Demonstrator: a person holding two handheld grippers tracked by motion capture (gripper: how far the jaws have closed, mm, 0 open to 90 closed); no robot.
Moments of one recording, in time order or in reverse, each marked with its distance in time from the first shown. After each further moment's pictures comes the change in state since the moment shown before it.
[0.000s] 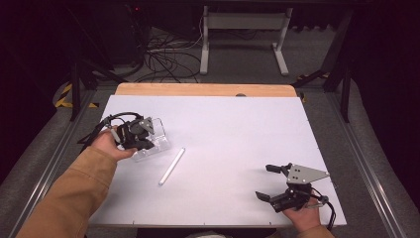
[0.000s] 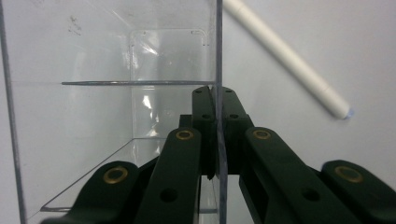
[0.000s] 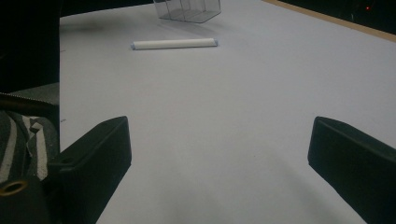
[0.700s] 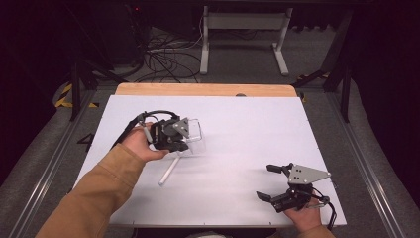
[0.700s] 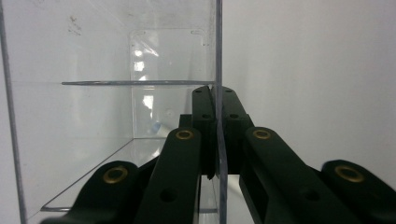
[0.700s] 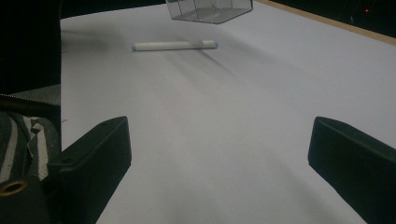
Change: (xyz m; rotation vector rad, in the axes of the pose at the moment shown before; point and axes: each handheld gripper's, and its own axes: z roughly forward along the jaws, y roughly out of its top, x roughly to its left) left arm -0.050 0.099 0.000 -0.067 -0.078 0.208; right arm 0.000 0.000 -0.003 -0.008 0.001 -0.002
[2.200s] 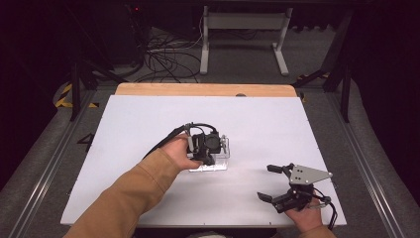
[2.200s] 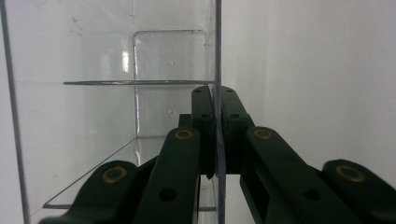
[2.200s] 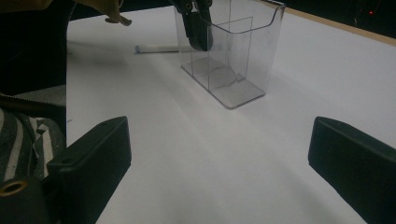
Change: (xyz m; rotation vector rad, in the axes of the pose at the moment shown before) left arm -0.014 0.060 0.073 0.170 -0.107 0.039; right arm -0.001 -0.001 -0.002 -0.010 0.013 -0.005
